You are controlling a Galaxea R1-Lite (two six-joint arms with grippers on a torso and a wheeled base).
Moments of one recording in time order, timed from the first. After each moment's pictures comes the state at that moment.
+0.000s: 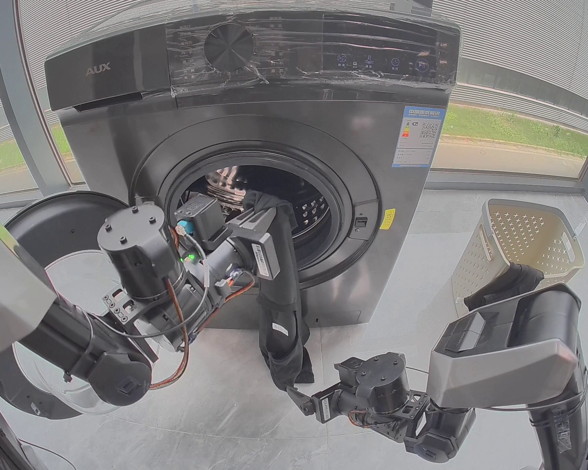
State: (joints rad) left arm -0.65 1.89 -0.71 -1.32 0.14 -0.08; right arm 0.84 2.43 -0.59 -1.40 -0.17 0.23
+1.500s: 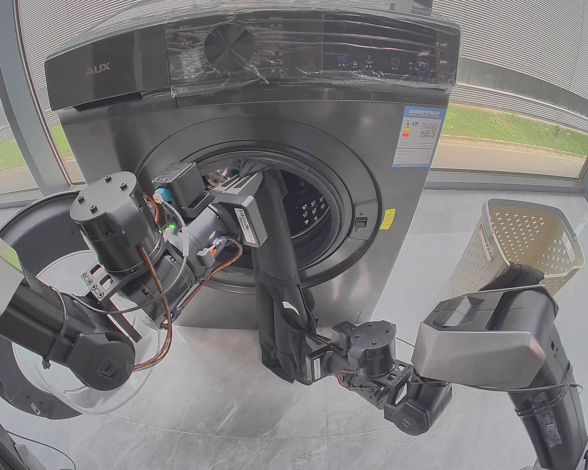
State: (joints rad) left arm -0.62 1.82 -0.77 -1.28 0.14 -0.08; right arm 0.74 2.55 -0.87 -1.39 -0.16 0.14
